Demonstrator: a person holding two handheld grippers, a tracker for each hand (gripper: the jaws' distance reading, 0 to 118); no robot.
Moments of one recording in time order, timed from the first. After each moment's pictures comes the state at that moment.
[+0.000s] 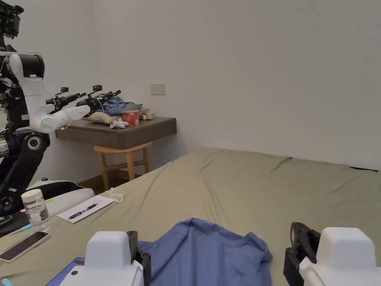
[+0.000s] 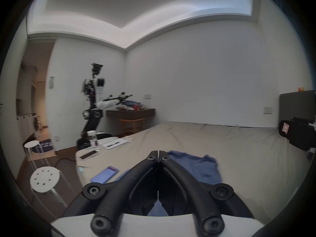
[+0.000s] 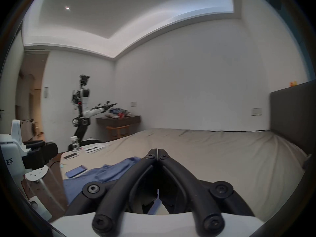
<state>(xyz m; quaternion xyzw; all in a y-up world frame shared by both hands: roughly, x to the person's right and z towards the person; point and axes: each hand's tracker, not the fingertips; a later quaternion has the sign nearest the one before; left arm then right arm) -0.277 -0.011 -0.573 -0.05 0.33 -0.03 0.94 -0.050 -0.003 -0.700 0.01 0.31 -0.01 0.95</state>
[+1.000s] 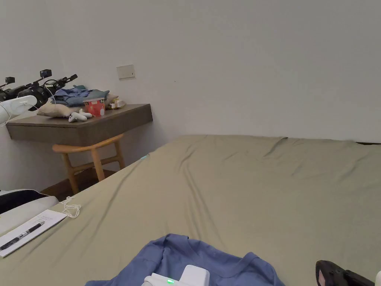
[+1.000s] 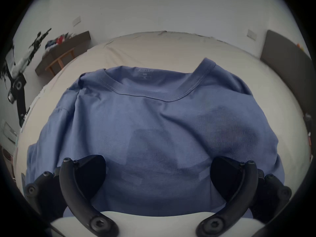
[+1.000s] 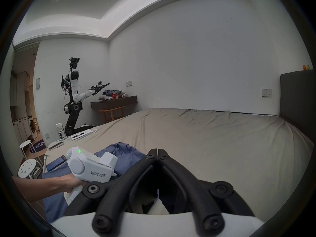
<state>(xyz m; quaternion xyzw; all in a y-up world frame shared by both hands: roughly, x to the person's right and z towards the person) -0.368 -0.209 -0.941 -0.43 0.06 0.01 0.90 -0.074 -0.076 -0.865 -0.10 0.29 -0.01 0.95</state>
